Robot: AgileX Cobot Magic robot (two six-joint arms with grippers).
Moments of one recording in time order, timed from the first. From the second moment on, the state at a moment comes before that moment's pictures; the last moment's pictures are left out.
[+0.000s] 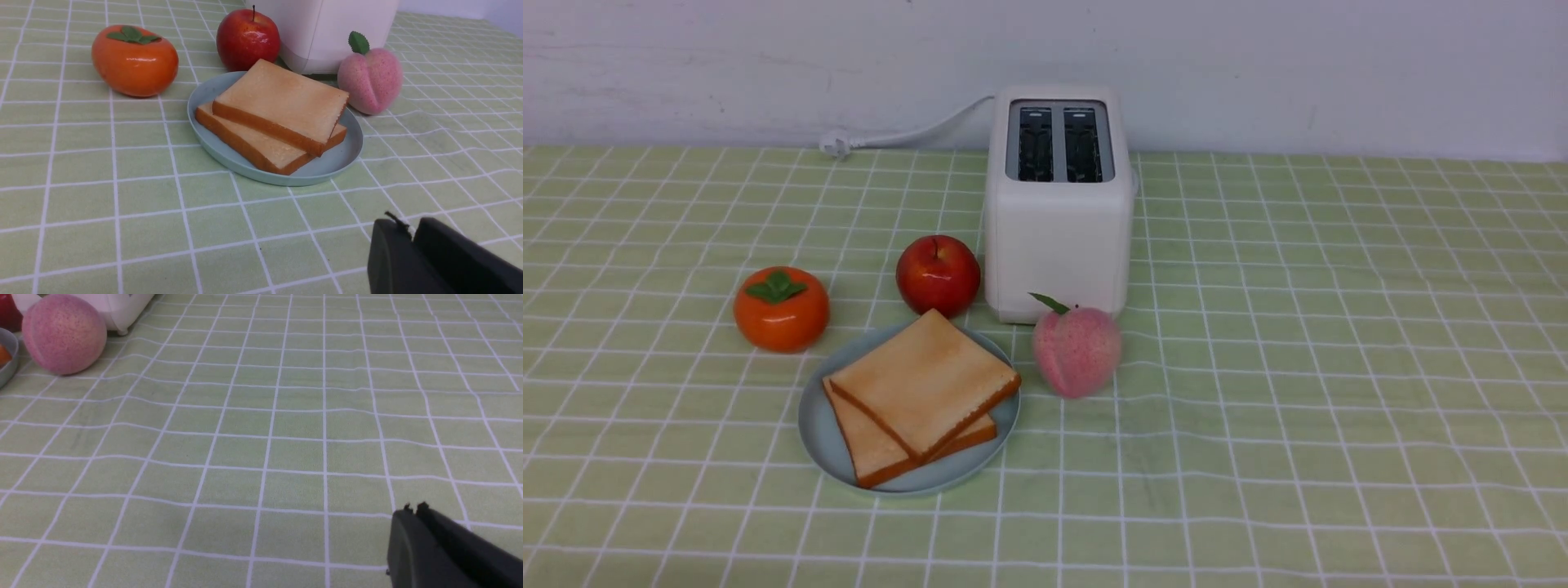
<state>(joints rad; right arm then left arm) 0.07 -0.01 0.02 0.06 0.39 0.02 -0.33 0.11 0.01 -0.32 0.17 0.11</state>
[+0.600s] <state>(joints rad) 0.07 -0.01 0.02 0.06 0.39 0.02 -0.21 0.06 0.01 -0.24 0.12 0.01</state>
